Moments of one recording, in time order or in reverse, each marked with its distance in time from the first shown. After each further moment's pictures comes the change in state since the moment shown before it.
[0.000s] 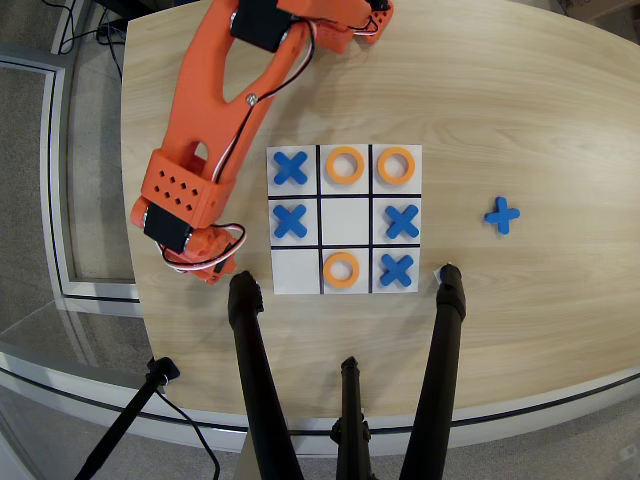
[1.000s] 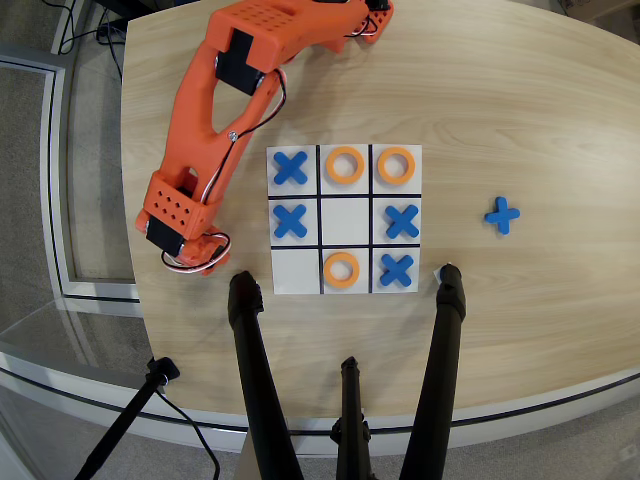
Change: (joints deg) arm 3.2 -16.8 -11.9 0.0 -0.4
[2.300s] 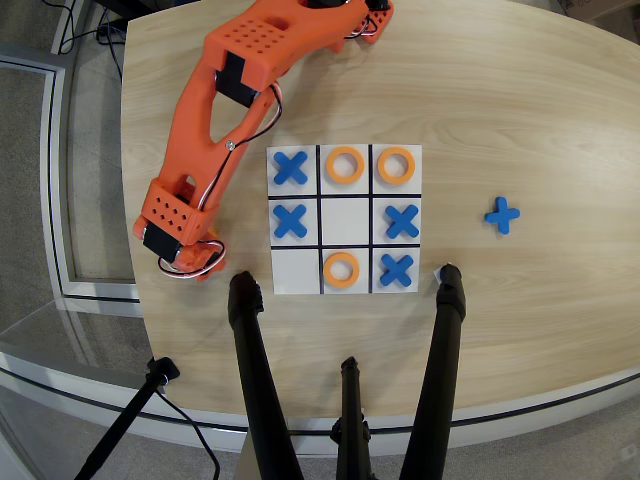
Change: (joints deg) arm 1.0 -8.7 -12.0 3.8 -0.4
